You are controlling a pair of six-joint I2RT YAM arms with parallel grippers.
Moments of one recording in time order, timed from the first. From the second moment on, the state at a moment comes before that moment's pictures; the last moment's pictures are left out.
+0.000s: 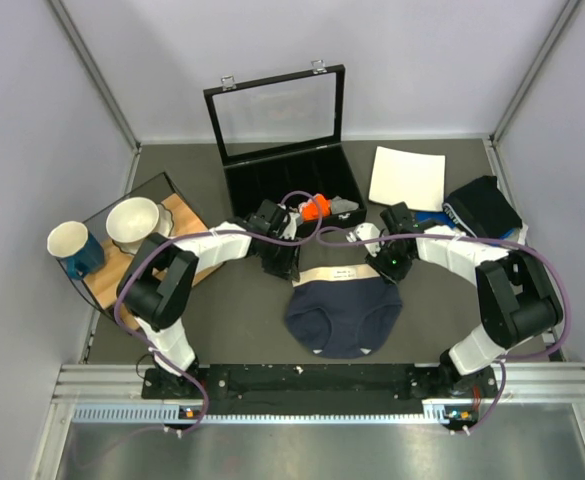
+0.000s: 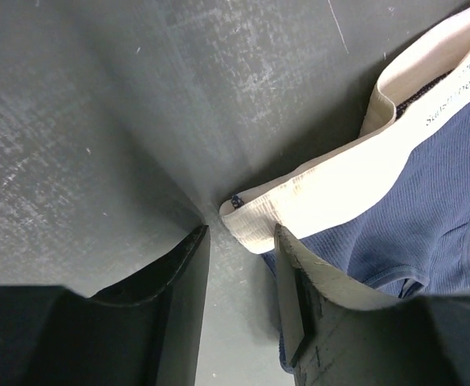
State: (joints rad) left arm -0.57 1.76 1.05 -0.41 0.32 -0.32; right arm 0.39 1.57 0.89 -0.61 -0.16 -0.57
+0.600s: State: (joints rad) left arm -0.59 1.92 1.40 -0.61 0.19 -0.20; right arm 0.39 1.56 0.89 -0.61 -0.17 -0.57
